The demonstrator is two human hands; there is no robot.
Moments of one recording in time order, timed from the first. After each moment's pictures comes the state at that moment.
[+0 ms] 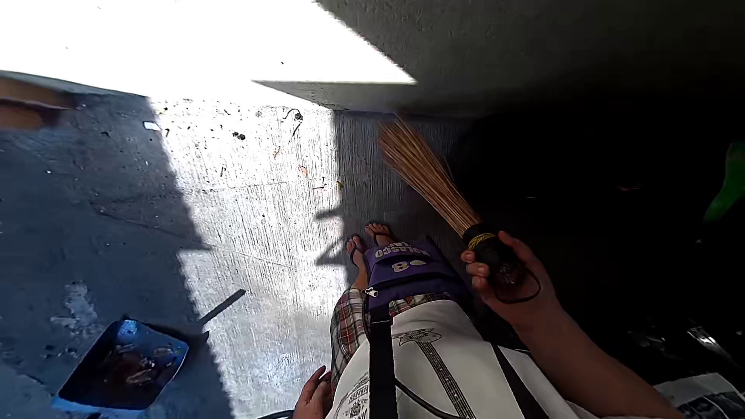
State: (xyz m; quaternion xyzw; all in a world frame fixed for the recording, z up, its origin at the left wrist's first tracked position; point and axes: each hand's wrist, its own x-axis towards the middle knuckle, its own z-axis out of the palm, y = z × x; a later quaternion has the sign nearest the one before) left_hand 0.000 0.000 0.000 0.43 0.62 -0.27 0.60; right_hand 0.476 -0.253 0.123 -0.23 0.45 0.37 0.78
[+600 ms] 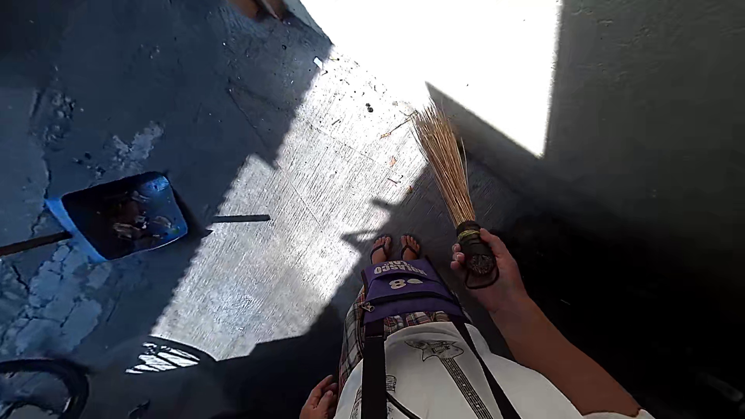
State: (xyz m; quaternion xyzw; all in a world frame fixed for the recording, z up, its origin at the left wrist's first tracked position) left_hand -0.144 -0.207 -0.038 0.37 0.68 -0.10 0.63; right_hand 0.458 -0.105 0.074 -0.43 0.37 0.52 0.64
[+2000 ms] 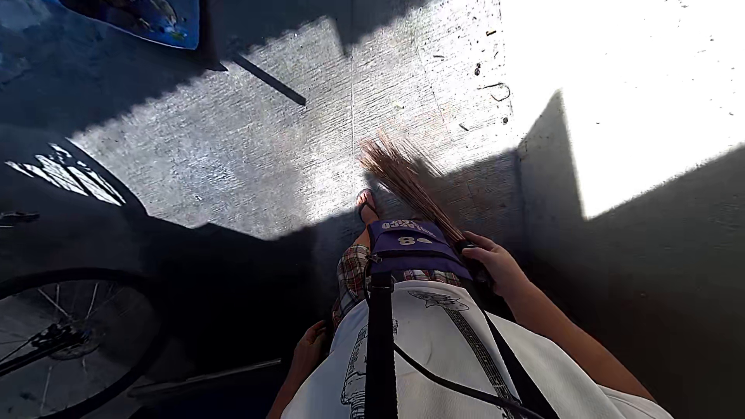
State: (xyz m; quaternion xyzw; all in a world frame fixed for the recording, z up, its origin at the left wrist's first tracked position) left_hand -0.091 -0.226 0.022 0.18 0.77 -0.10 0.61; right_hand 0.361 -0.045 0.032 -0.71 -0.03 0.69 0.14
